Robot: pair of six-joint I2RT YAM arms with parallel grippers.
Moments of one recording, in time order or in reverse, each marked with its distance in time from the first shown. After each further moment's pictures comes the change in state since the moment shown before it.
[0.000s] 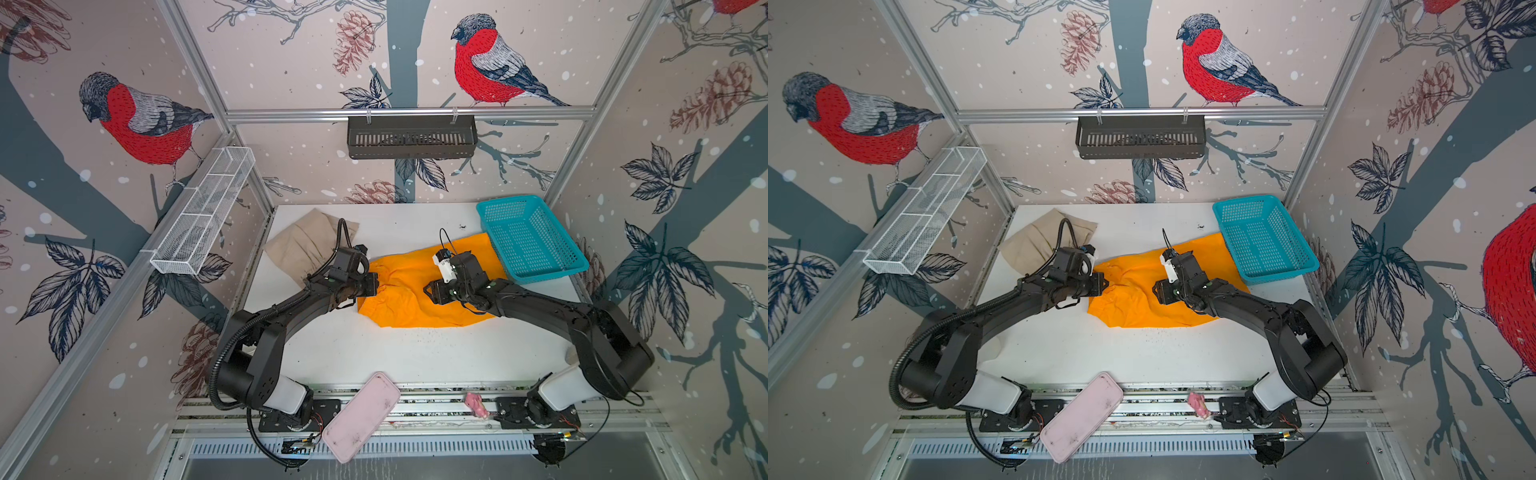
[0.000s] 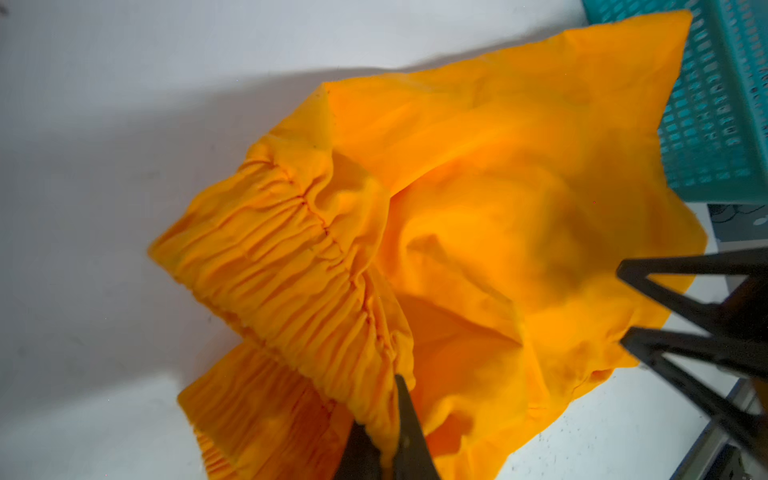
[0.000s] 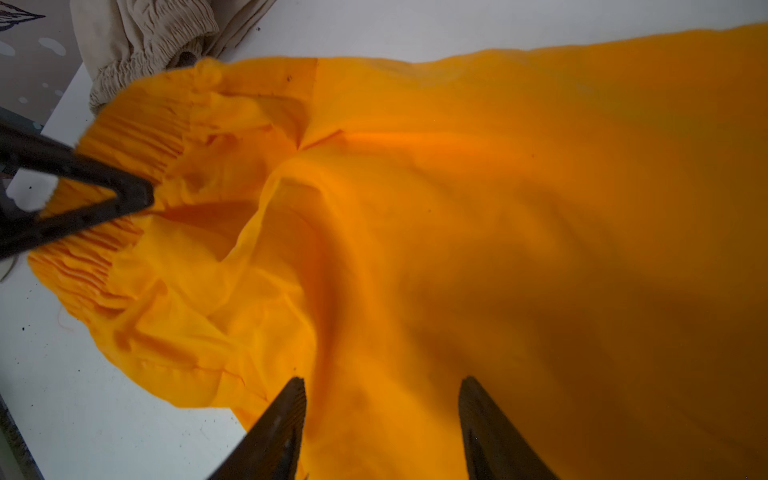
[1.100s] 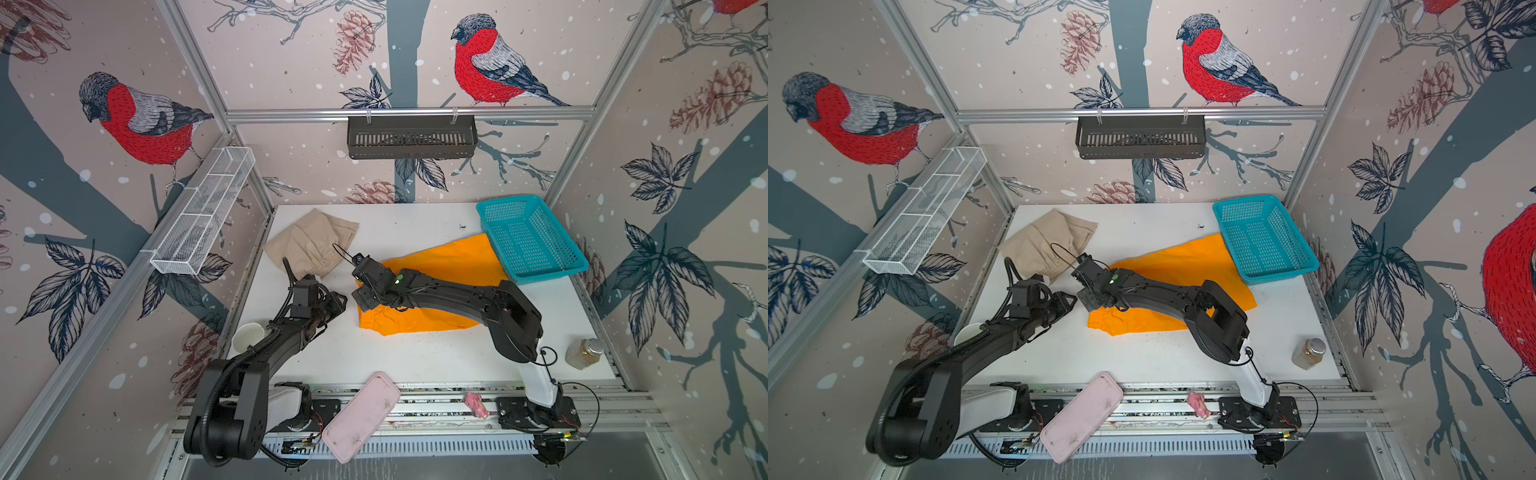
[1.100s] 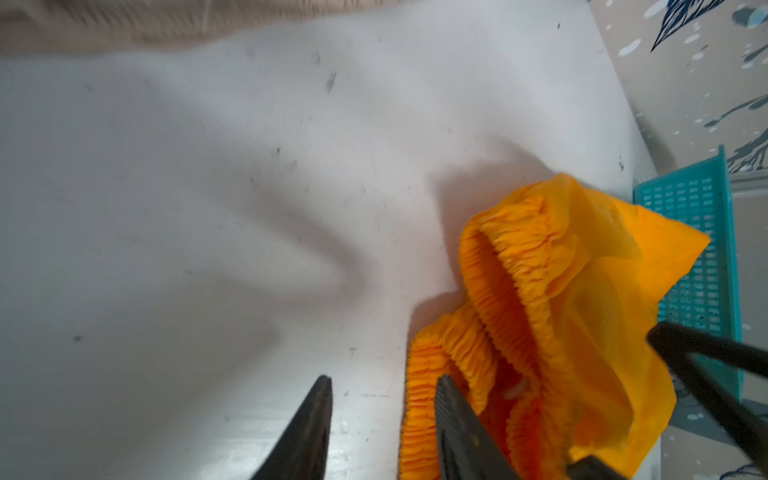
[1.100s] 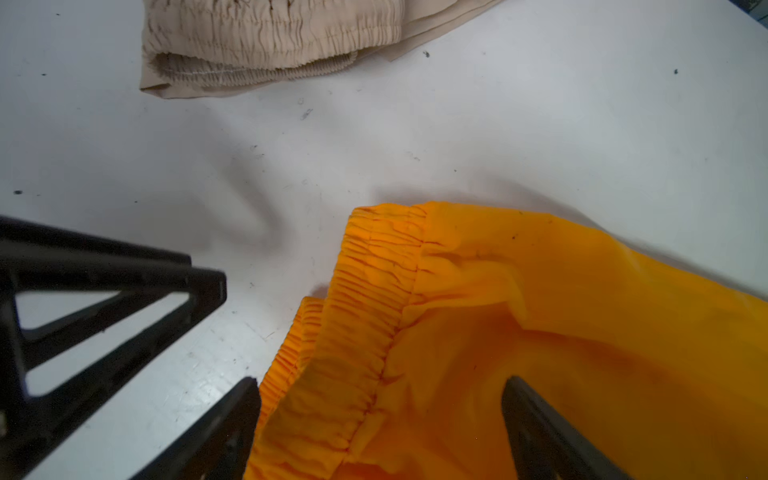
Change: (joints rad) left arm 0.311 -0.214 -0.428 0.275 0.067 -0.290; right arm 0.439 0.577 0.837 -0.420 0.455 -0.027
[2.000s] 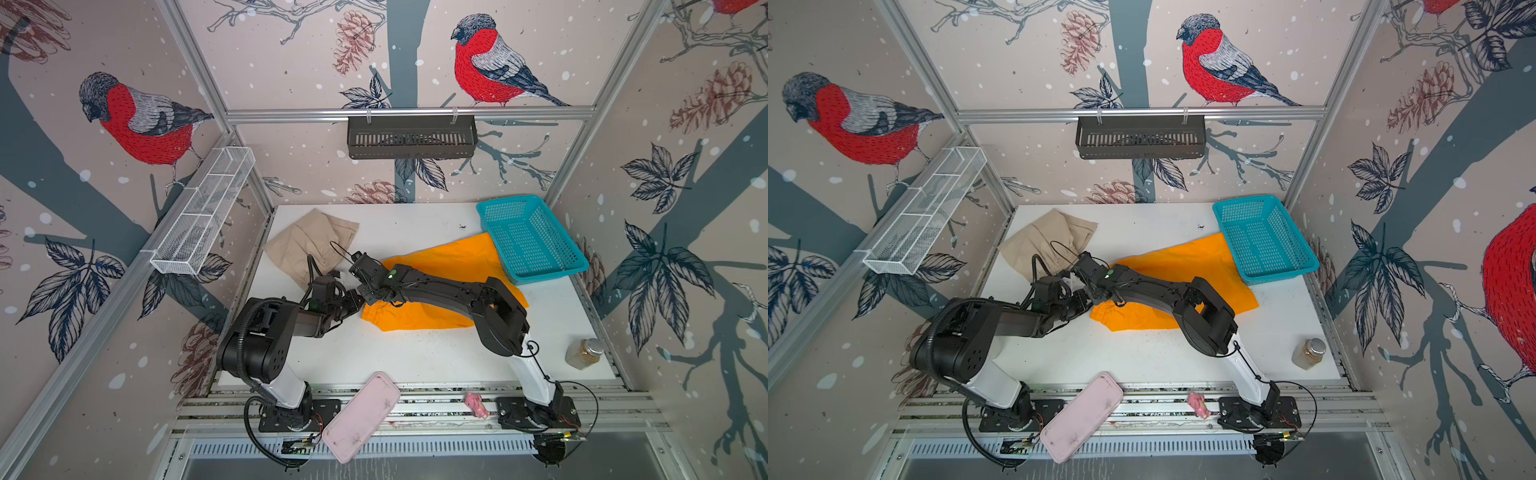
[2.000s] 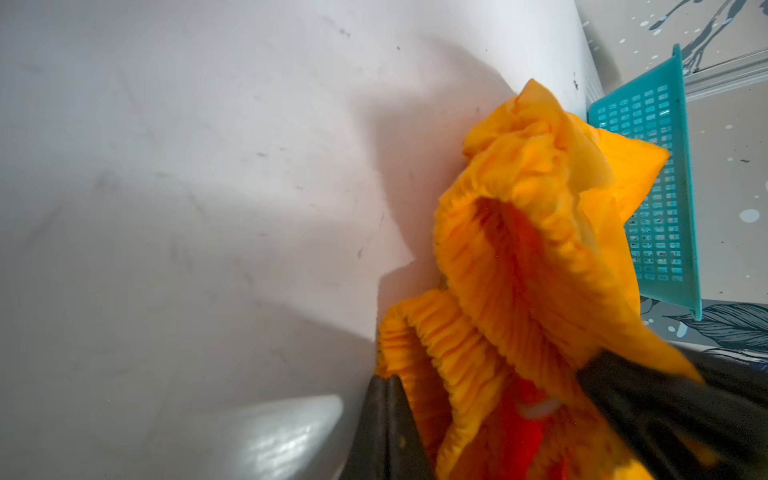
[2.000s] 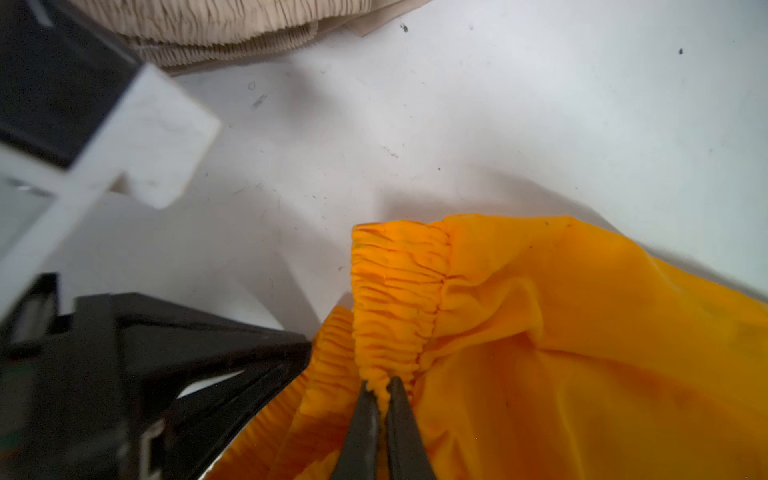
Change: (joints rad) left arm -0.106 0.383 0.066 0.386 0.135 0.026; right arm -0.025 0.069 0.084 -0.048 -0.022 -0.009
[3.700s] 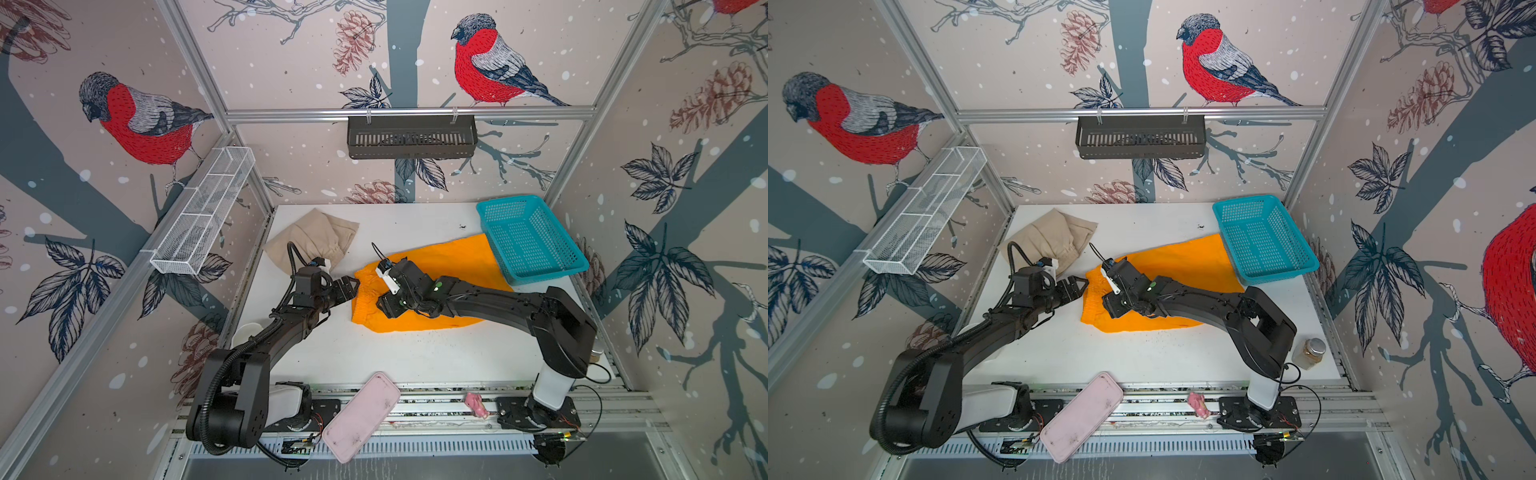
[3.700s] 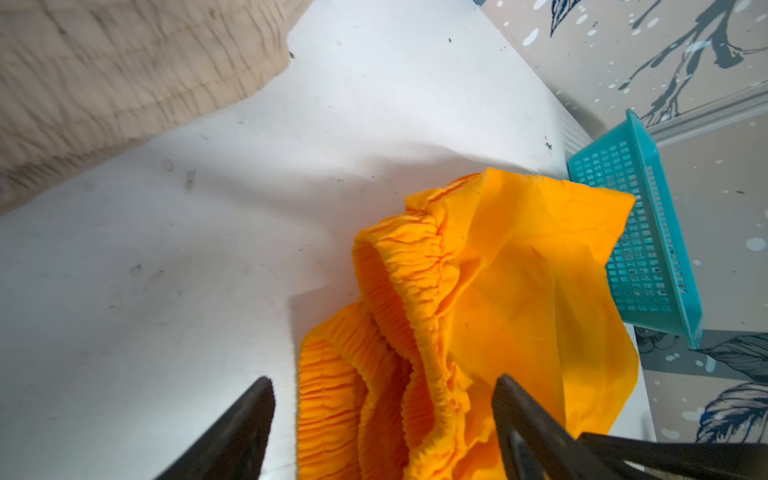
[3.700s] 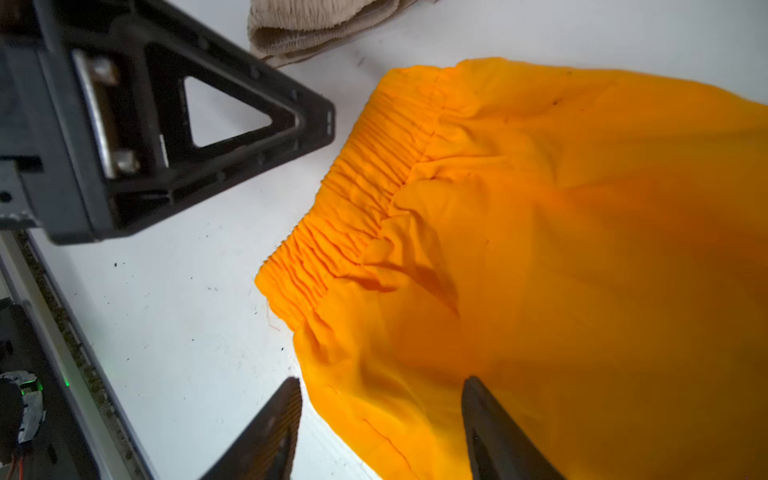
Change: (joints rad) left arm 0.058 -0.370 0.073 -0.364 -0.081 0.102; right arm -0.056 -0.405 -0.560 0.302 -0.319 0.079
